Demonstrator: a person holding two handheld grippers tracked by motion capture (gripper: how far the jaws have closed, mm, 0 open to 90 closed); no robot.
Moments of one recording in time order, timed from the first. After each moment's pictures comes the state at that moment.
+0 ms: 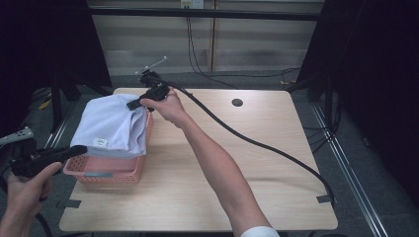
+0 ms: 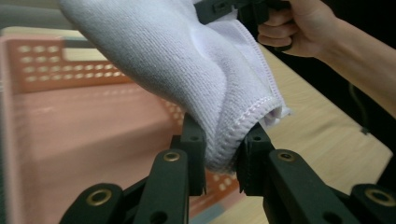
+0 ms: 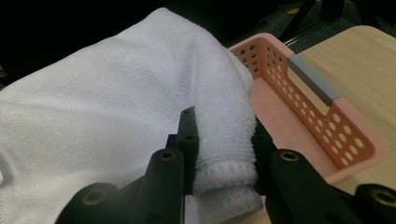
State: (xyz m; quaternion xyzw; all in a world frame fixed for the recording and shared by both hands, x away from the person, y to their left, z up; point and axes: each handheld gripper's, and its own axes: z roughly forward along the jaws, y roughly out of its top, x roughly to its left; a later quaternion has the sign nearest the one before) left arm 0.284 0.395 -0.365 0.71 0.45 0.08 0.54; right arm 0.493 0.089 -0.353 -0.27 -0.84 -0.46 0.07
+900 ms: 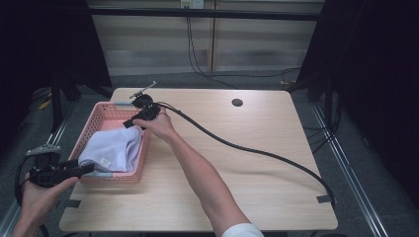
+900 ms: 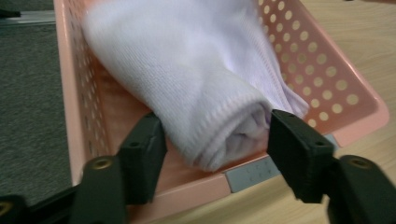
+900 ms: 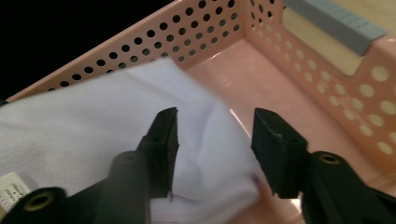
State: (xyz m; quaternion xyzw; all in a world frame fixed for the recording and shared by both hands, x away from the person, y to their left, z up) left arm 0.292 0.383 -0.421 0.75 0.53 0.13 0.38; right arm 0.499 0.118 -0.434 -0.30 -0.85 -0.43 0.04
